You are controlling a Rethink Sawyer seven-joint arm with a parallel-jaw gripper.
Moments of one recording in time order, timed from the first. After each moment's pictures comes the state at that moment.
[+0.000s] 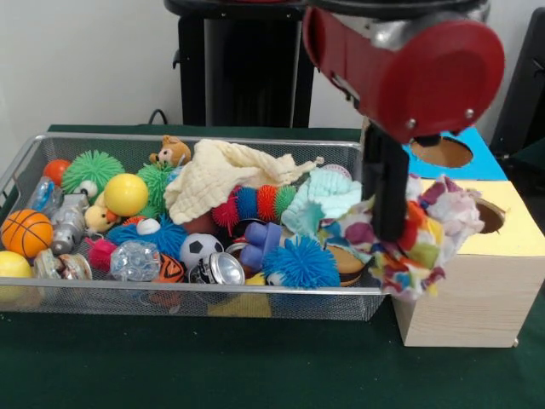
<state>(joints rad) -0.27 0.09 -1.23 0.10 1.34 1.41 2.72</state>
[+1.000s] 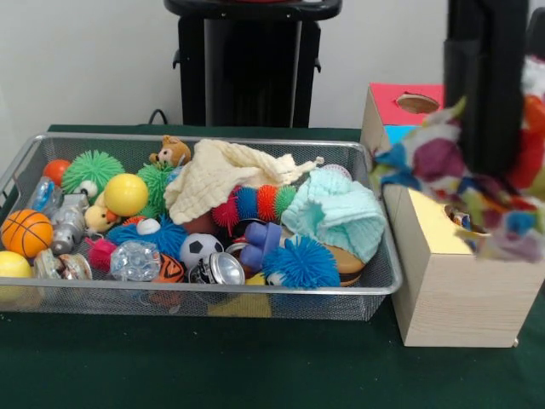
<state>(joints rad) -0.45 0.00 -2.33 0.08 2.49 1.52 2.72</state>
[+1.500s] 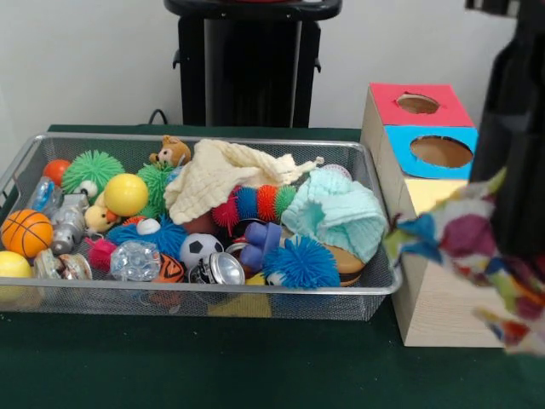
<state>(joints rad) -0.45 -0.03 -2.64 0.09 2.69 1.46 2.69</state>
